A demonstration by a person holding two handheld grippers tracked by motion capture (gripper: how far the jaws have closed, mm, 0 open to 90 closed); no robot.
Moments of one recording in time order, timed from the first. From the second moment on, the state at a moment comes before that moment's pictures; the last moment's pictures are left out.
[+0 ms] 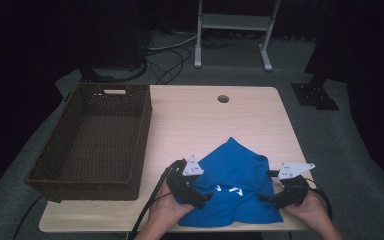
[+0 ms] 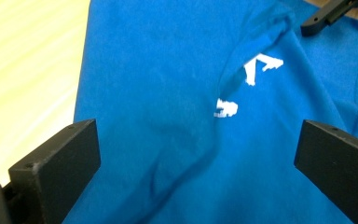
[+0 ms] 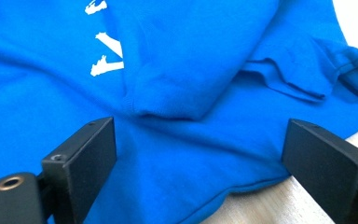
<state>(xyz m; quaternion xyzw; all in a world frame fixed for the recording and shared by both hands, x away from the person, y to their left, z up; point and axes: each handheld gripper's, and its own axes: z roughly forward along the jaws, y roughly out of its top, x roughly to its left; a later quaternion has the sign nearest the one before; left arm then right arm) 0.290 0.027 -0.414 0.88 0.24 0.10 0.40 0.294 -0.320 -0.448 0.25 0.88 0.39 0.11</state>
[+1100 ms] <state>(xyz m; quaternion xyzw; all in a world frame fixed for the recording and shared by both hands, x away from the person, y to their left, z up) 0.318 -0.068 -0.407 0.87 0.13 0.04 0.47 0.294 -0.320 -0.448 0.25 0.88 0.39 0.11</state>
